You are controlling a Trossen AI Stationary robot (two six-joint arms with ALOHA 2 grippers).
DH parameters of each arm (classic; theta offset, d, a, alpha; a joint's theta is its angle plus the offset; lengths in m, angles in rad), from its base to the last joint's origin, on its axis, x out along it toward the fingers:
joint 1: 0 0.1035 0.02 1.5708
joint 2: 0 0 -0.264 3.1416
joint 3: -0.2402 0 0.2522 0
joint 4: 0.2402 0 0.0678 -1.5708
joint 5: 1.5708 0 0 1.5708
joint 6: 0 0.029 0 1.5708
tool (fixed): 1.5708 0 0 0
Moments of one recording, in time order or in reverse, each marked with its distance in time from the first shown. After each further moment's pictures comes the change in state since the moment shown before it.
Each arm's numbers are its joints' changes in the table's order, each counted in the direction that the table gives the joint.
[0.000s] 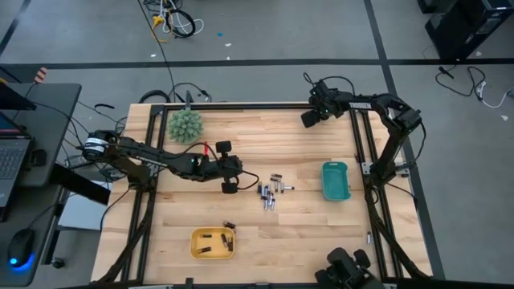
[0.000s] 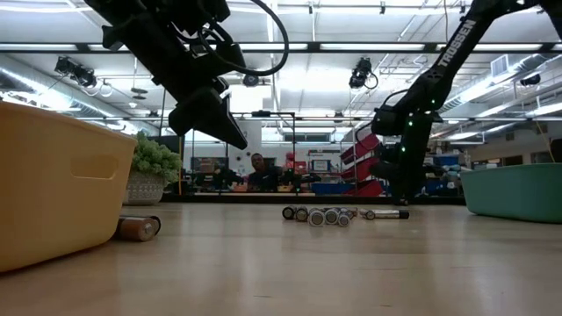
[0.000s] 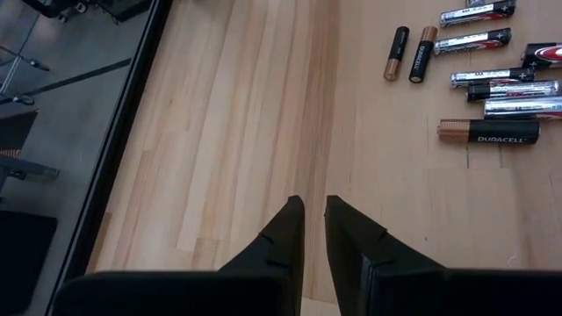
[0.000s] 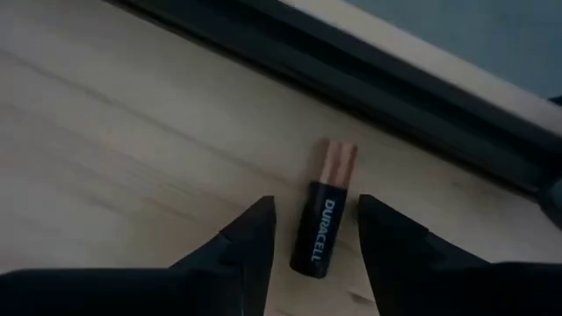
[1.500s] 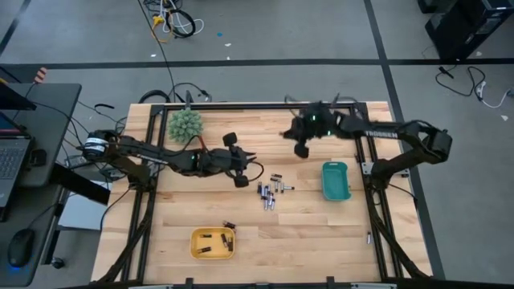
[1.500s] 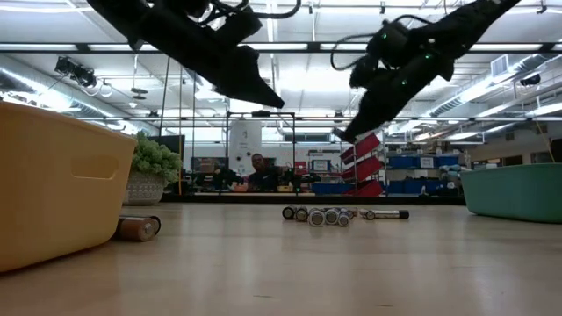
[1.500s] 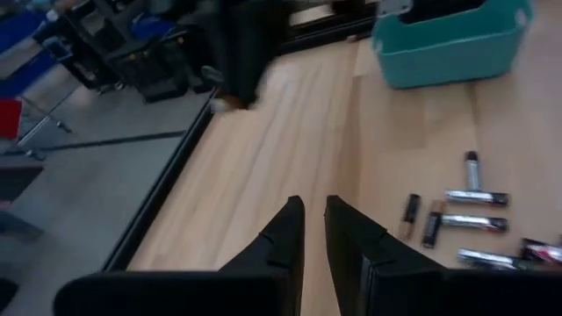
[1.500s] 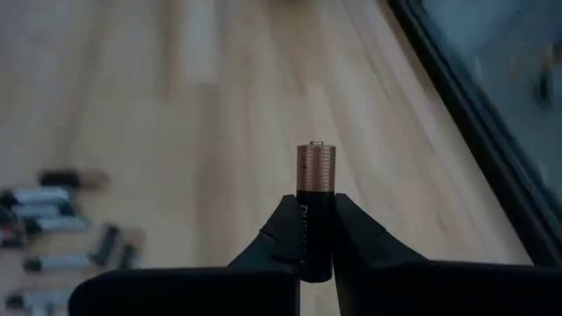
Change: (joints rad) left arm 0.045 0.000 0.000 -0.369 0.054 0.039; right arm 0.459 0.422 0.184 -0.291 -0.347 -0.429
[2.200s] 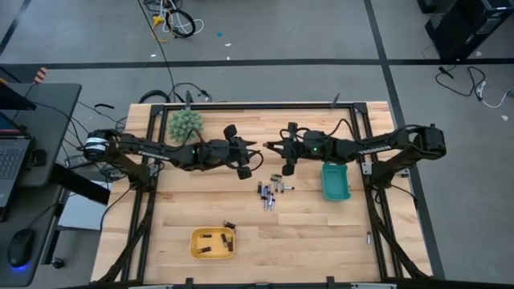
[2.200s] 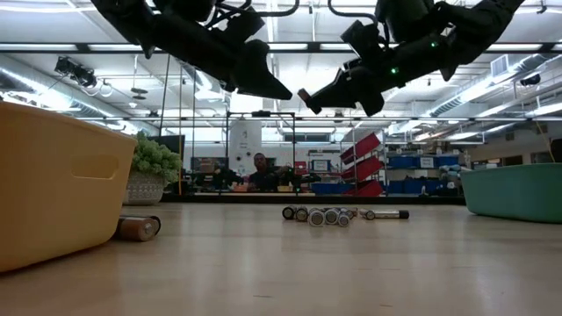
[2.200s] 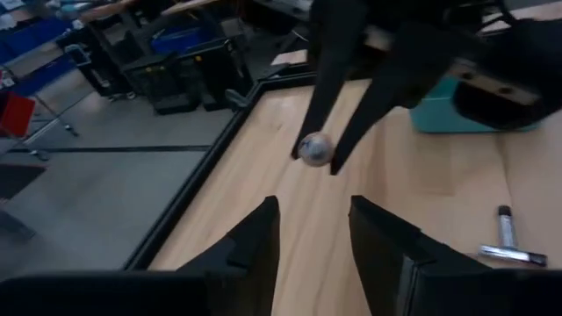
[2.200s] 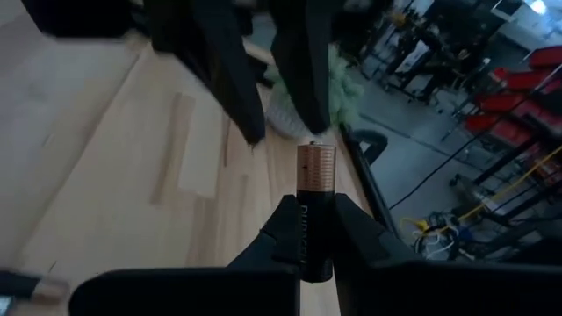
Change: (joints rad) left arm 0.077 -0.003 0.000 -0.115 0.046 -0.009; right arm 0.343 -0.066 0.113 -0.559 0.368 -0.212
